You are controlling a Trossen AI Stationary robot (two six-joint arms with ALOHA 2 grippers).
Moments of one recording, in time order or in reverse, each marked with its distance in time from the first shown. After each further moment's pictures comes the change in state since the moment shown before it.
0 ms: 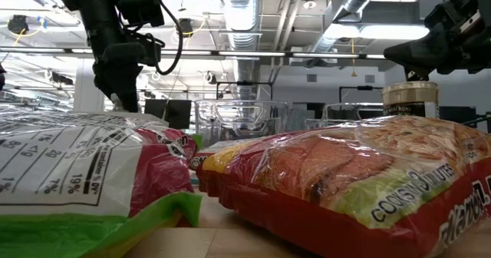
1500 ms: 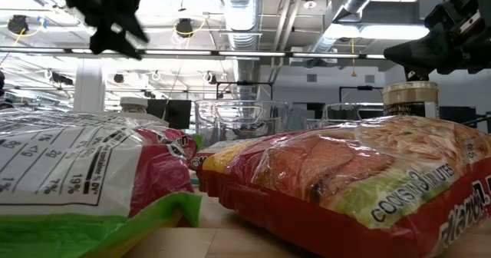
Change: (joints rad) left arm -0.019 -0.428 0.001 0.115 0.040 -0.103; right arm 0.000 0.000 0.000 -0.002 0.000 0.000
